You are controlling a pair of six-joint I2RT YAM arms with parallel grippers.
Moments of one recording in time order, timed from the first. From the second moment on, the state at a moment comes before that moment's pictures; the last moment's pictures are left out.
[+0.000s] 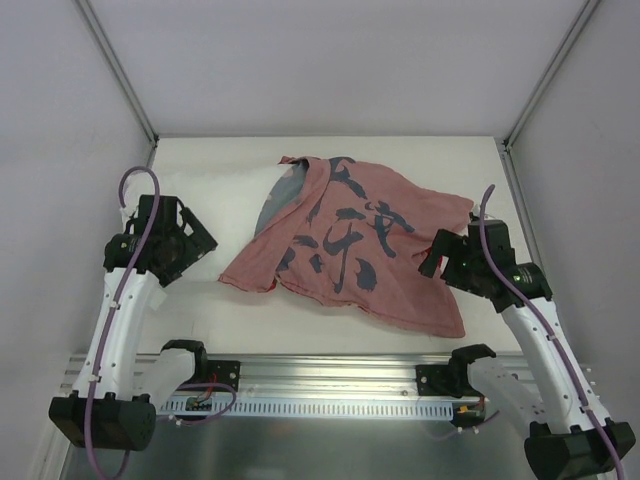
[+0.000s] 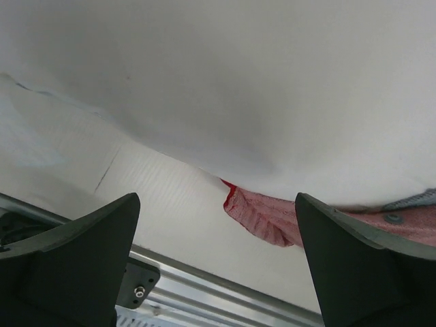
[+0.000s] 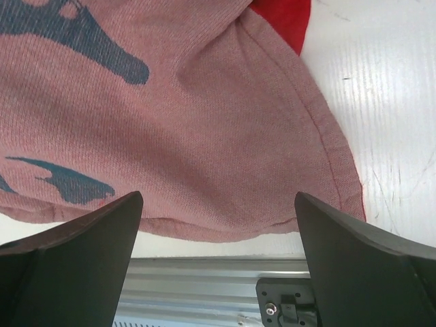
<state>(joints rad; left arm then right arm) -0.03 0.95 1.08 -1.11 -0.12 -0.68 0.23 0.81 0.88 -0.96 0.02 0.52</state>
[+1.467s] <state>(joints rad) 0.26 1.28 1.22 -0.81 0.18 -0.74 -0.03 0.86 1.03 -0.94 0.15 0.54</state>
